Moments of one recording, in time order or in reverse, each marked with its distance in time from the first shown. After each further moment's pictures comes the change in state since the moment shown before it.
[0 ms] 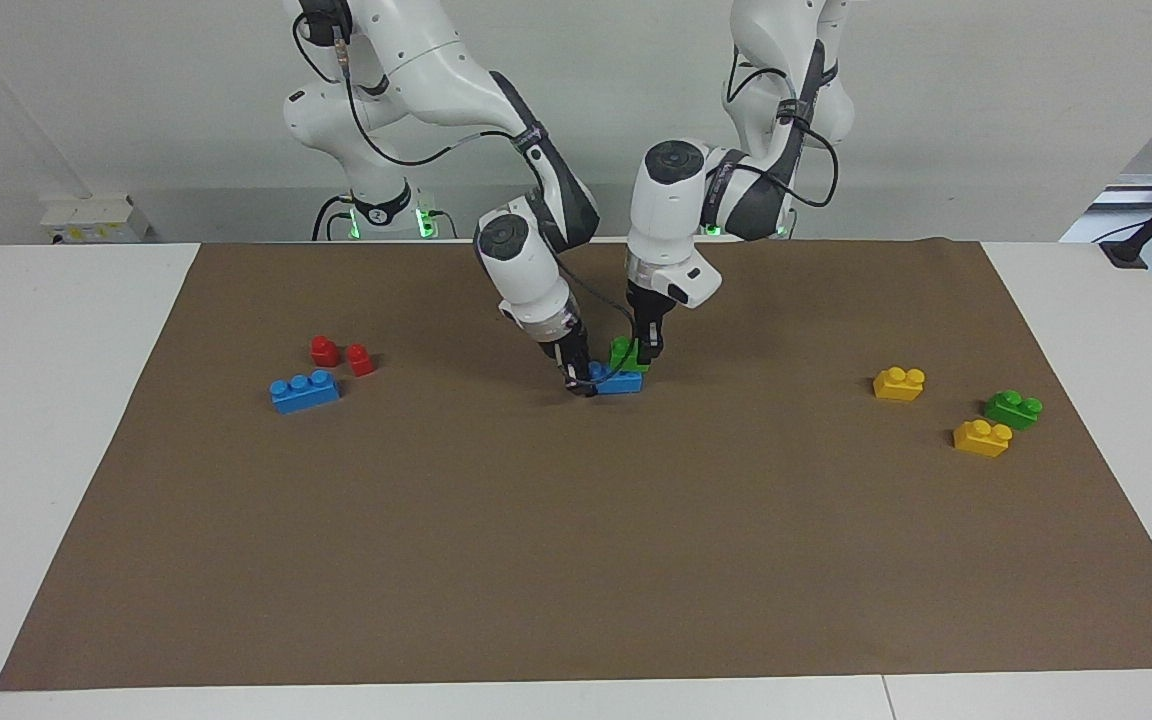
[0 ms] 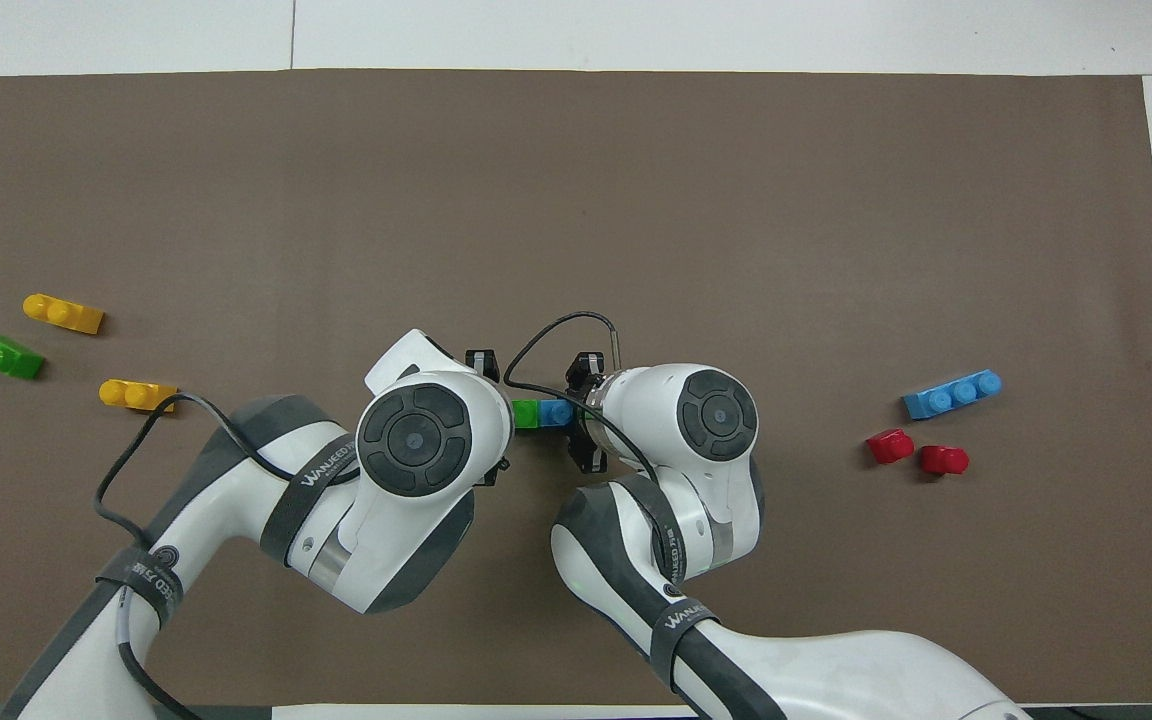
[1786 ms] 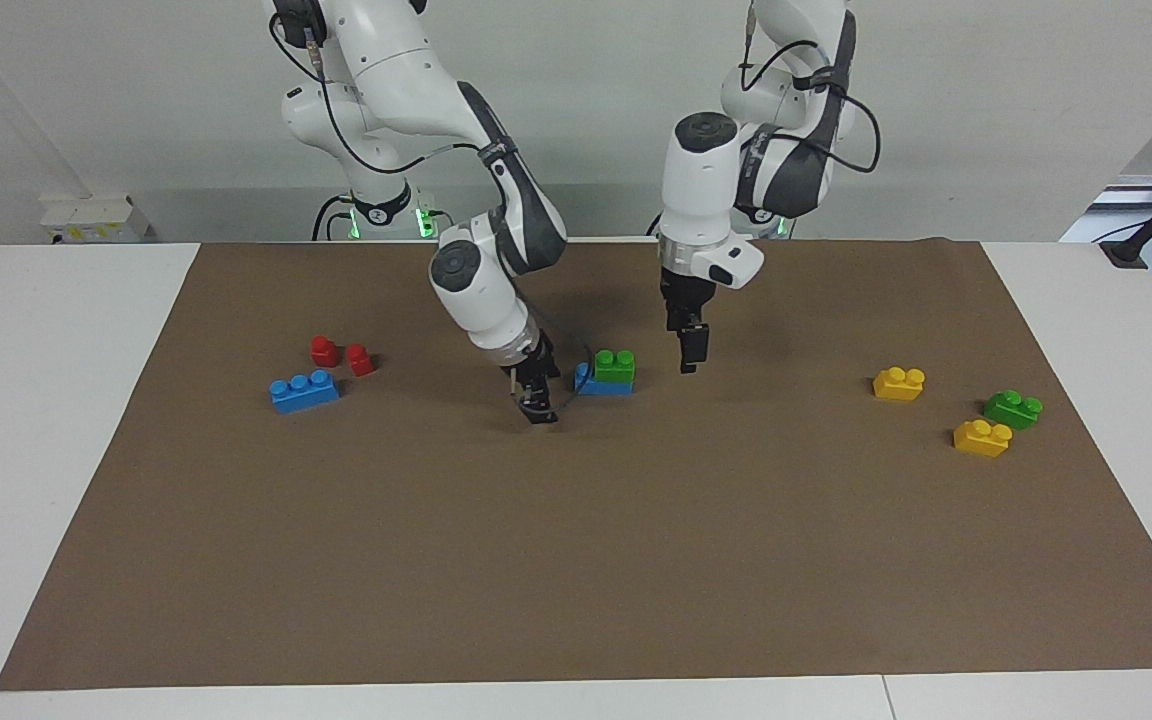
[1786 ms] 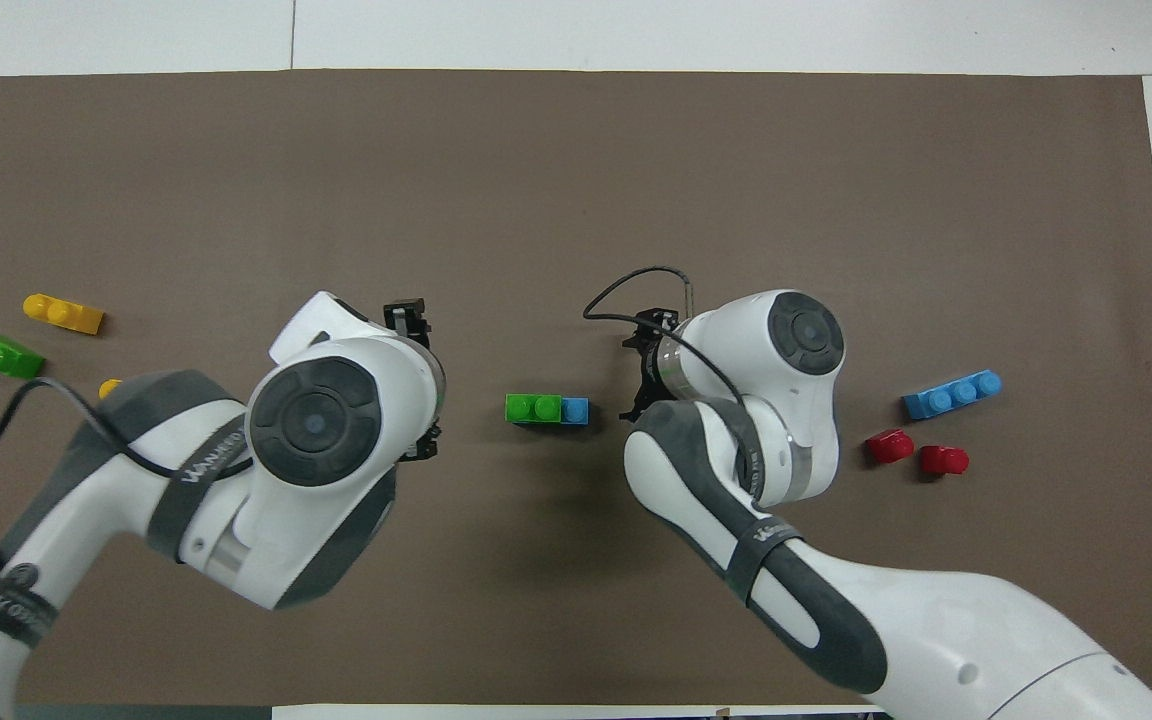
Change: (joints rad) left arm 0.112 -0.117 0.023 0.053 0.111 -0.128 0.006; right arm -0.203 -0.003 -0.007 0.076 0.001 -0.236 -0.037
